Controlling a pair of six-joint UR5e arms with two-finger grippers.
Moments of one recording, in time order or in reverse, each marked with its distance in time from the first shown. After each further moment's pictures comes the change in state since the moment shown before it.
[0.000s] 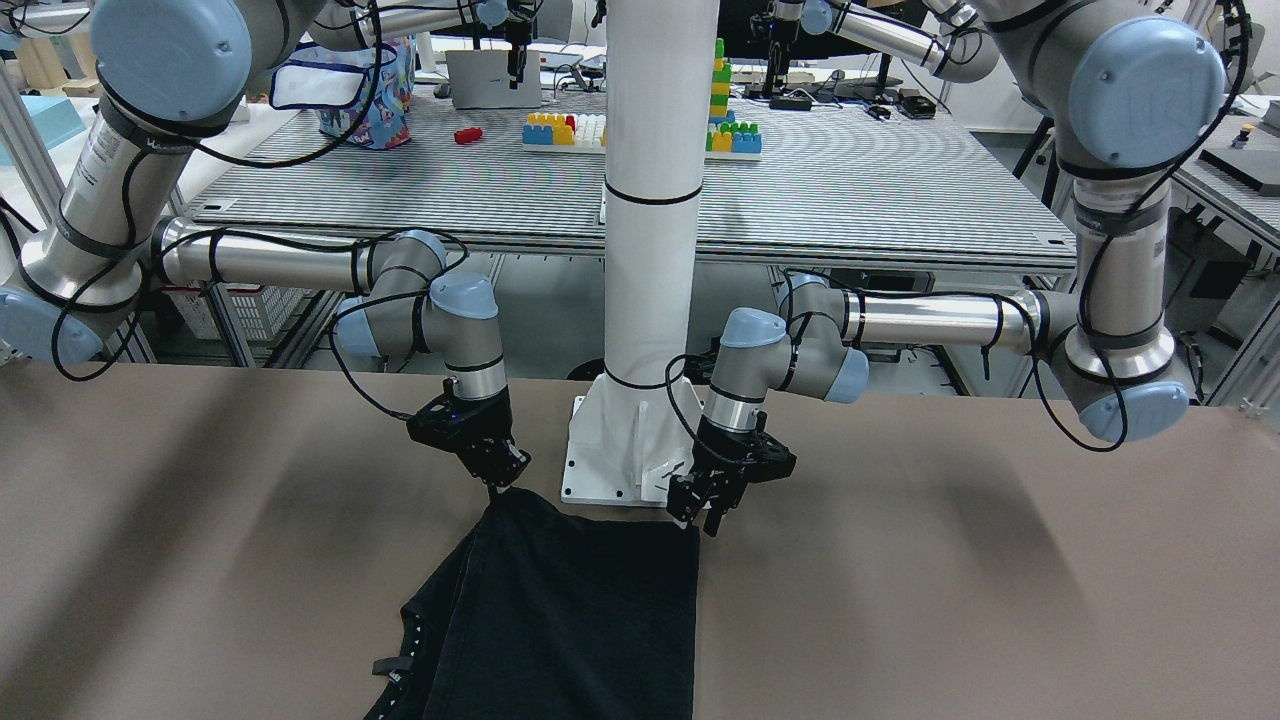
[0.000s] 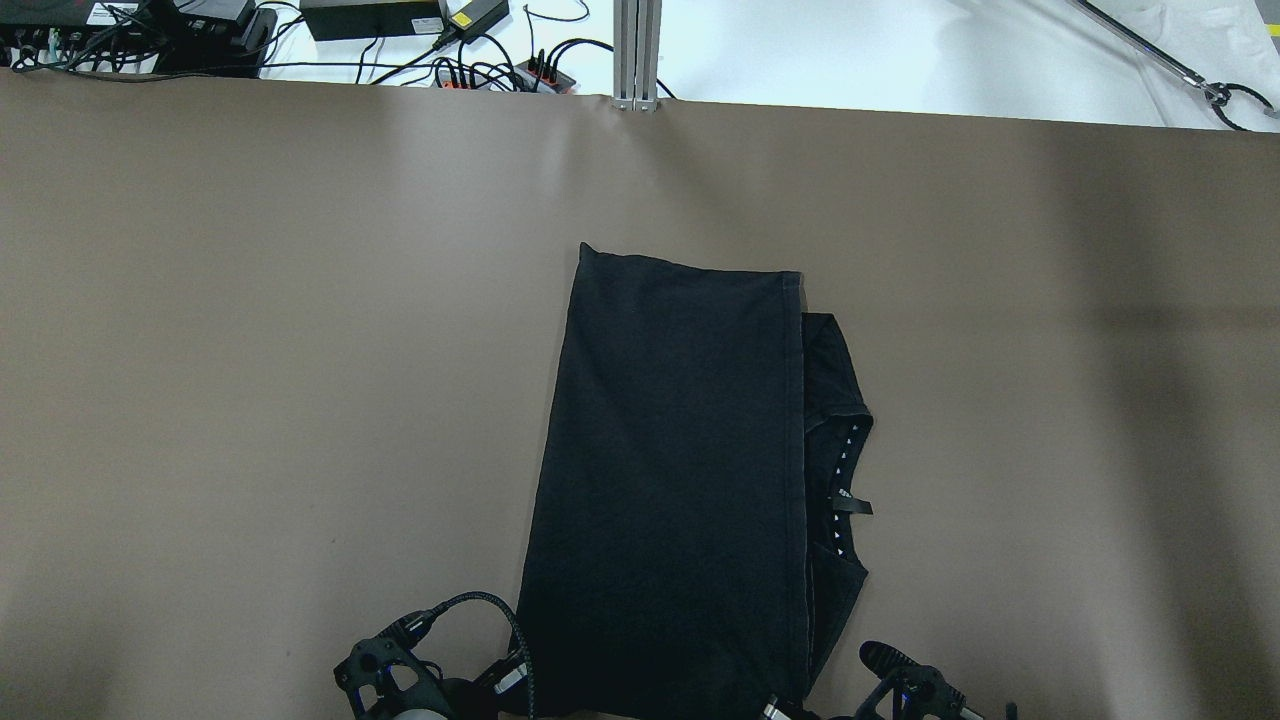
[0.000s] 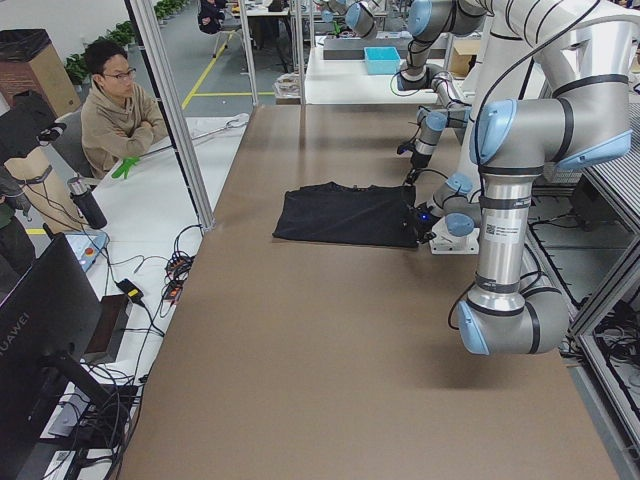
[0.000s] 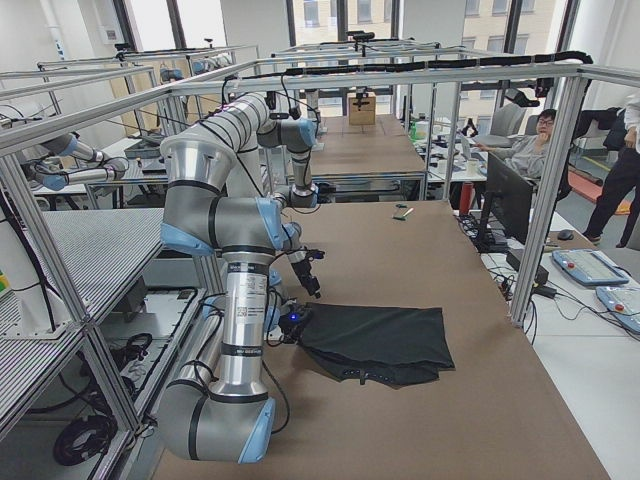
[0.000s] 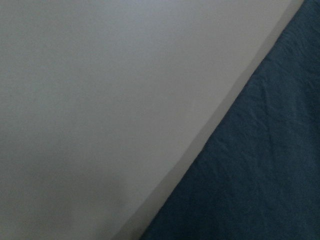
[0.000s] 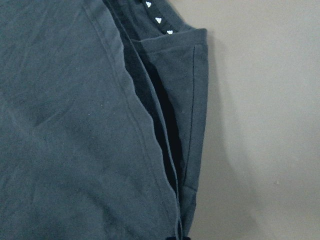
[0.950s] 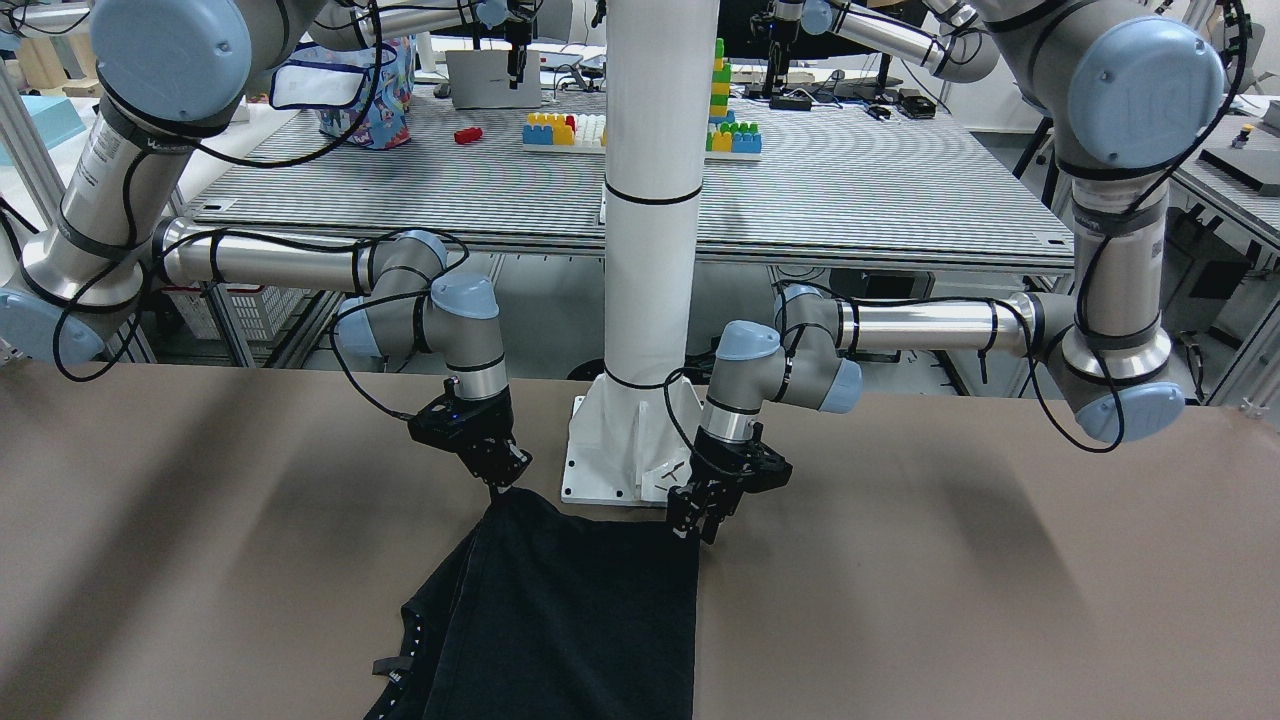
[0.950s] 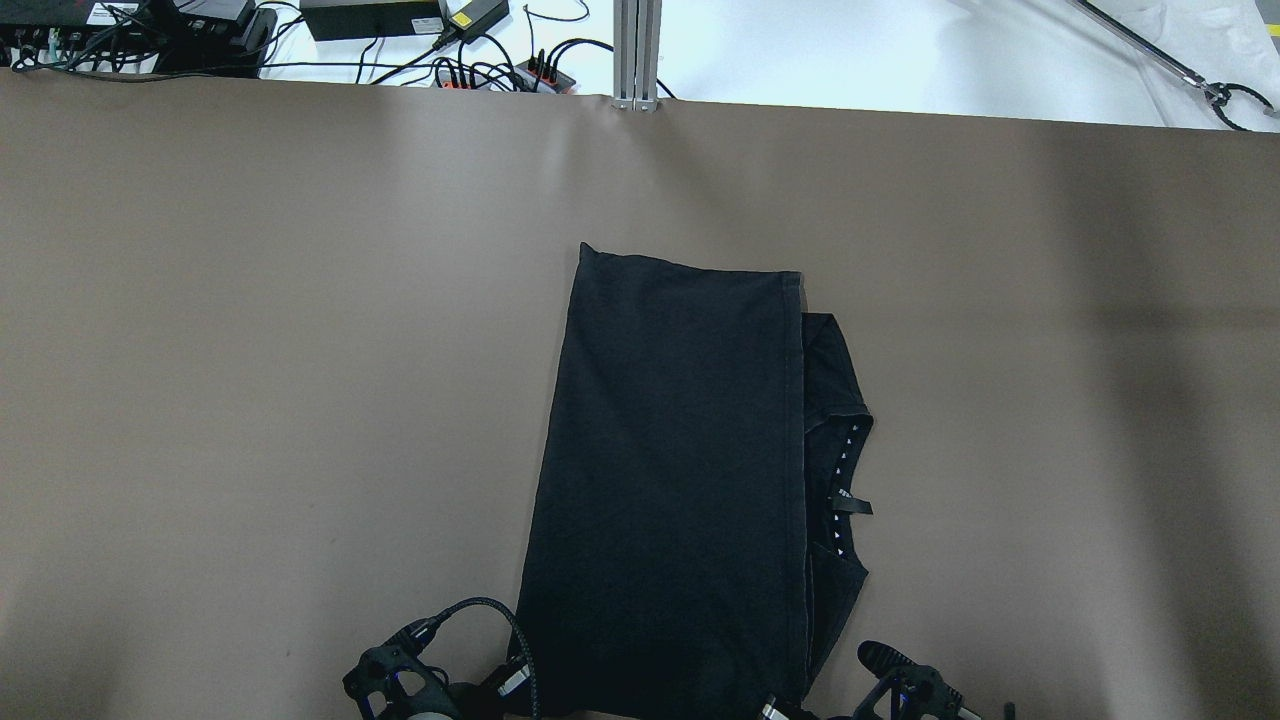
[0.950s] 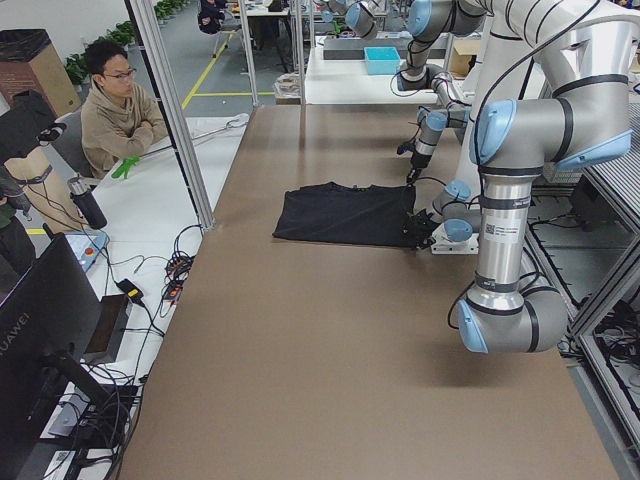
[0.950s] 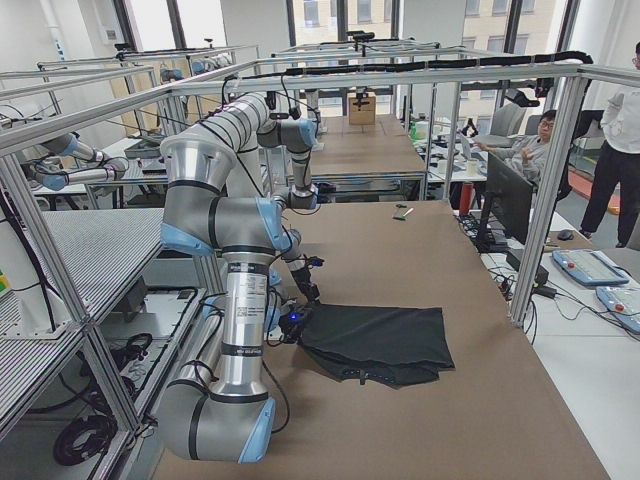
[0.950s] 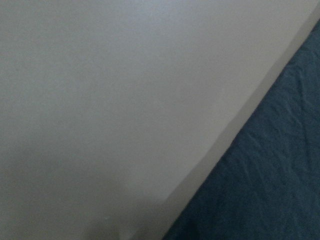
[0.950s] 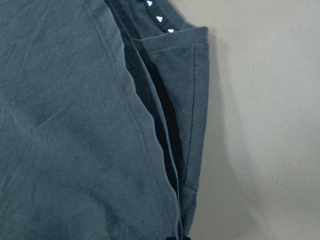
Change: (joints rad) left arm 0.003 -0.008 0.055 -0.033 -0.003 -0.044; right arm 0.000 0.003 -0.002 0.000 0.000 0.000
